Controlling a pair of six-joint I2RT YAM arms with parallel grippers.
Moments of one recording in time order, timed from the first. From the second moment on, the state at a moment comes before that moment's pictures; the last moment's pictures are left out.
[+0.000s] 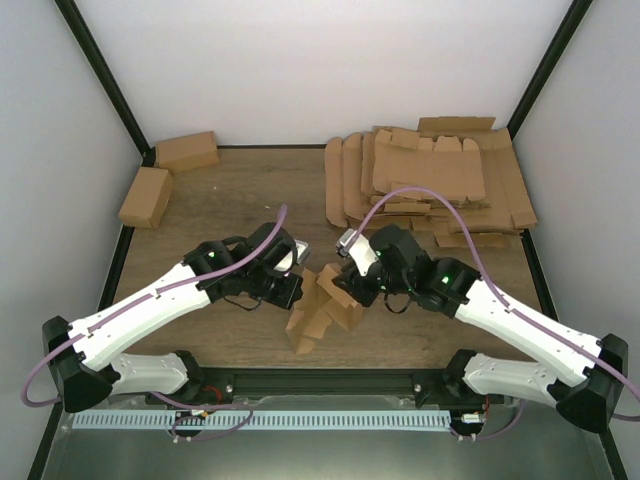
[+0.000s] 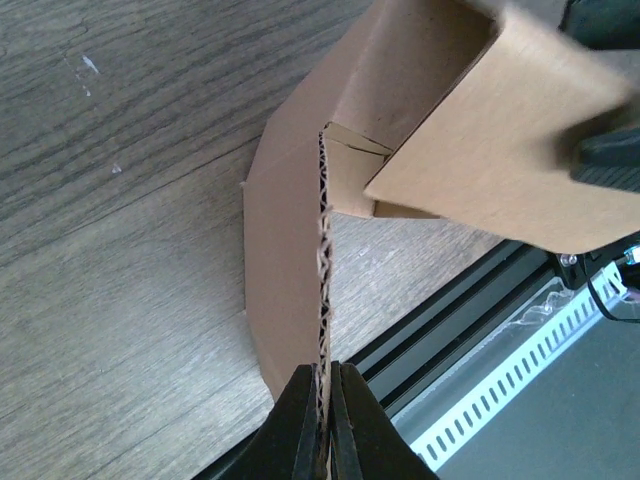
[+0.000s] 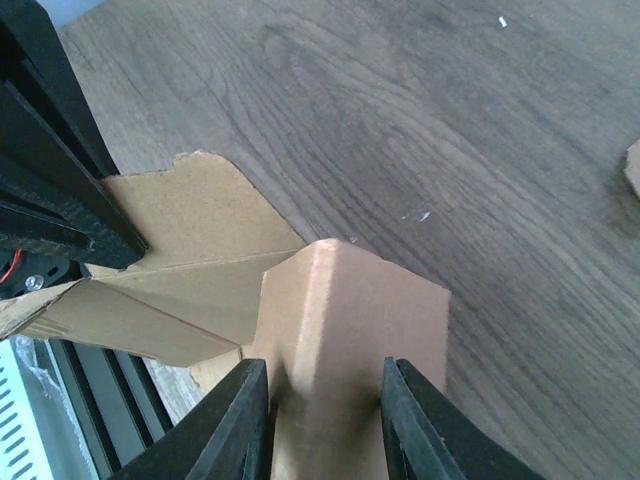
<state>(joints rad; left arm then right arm) -0.94 1.22 1.18 -1.02 0.15 -0.50 0.89 1.04 0.97 -0.62 -0.15 0.06</state>
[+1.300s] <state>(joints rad) -0.94 1.22 1.19 -1.01 0.14 -0.50 1.27 1.16 0.97 -0.68 0.48 0.05</state>
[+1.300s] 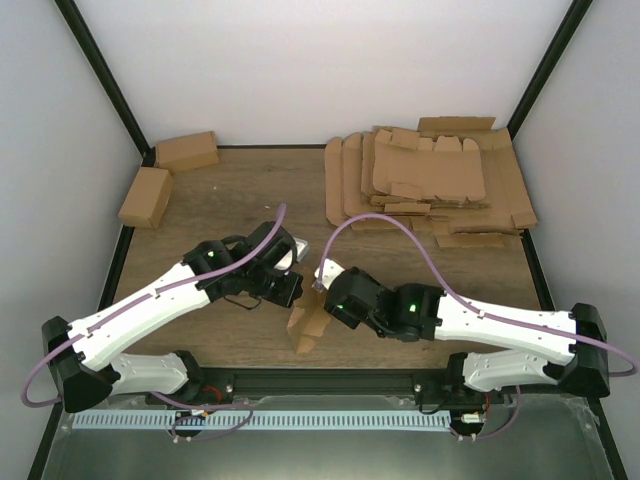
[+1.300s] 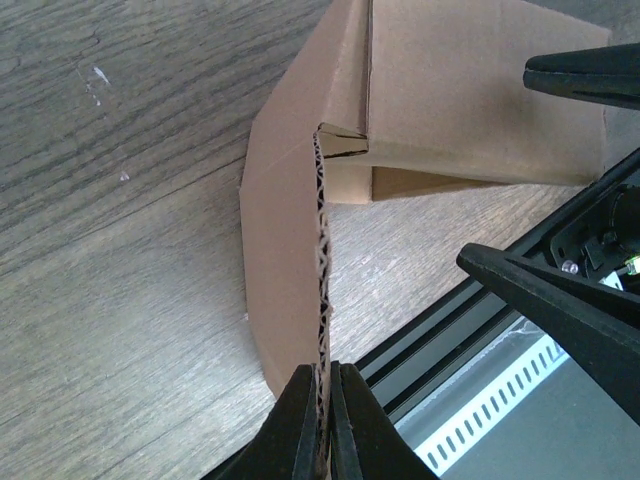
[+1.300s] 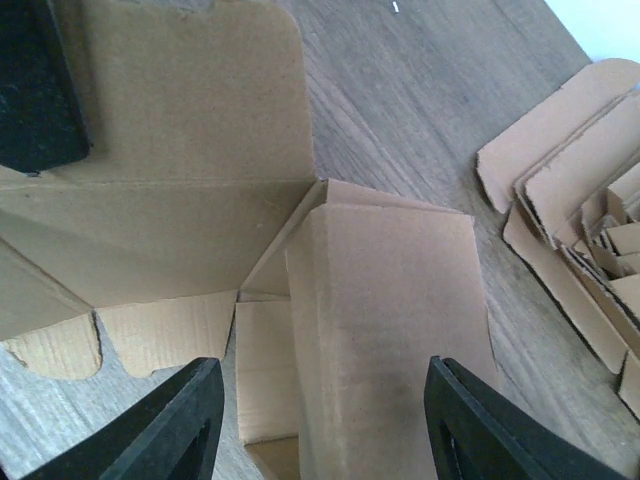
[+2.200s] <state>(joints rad) -0.93 1.22 1.19 -1.01 0.14 -0.50 1.27 1.14 0.94 -0.68 0.60 -0.02</state>
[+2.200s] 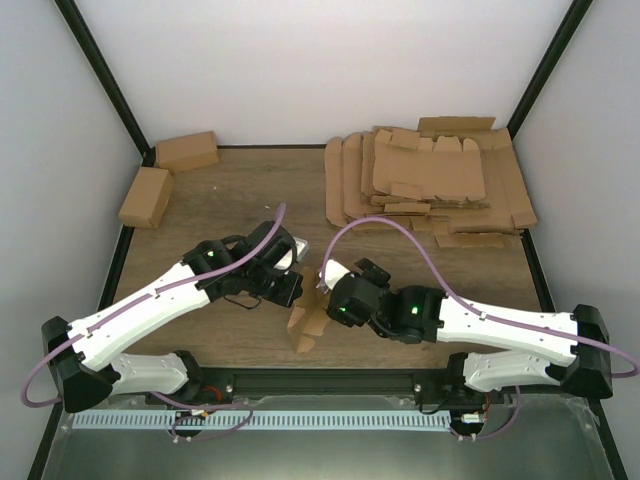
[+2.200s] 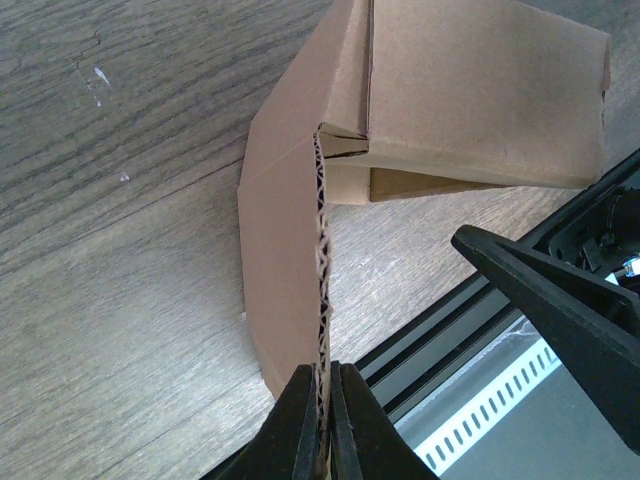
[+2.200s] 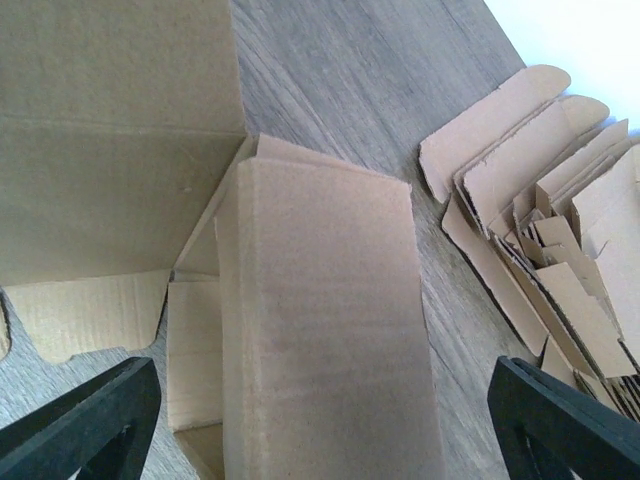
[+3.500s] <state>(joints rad) -0.93 1.22 1.19 -1.01 0.14 -0.52 1.27 1.14 0.93 -0.64 0.66 -0.03</state>
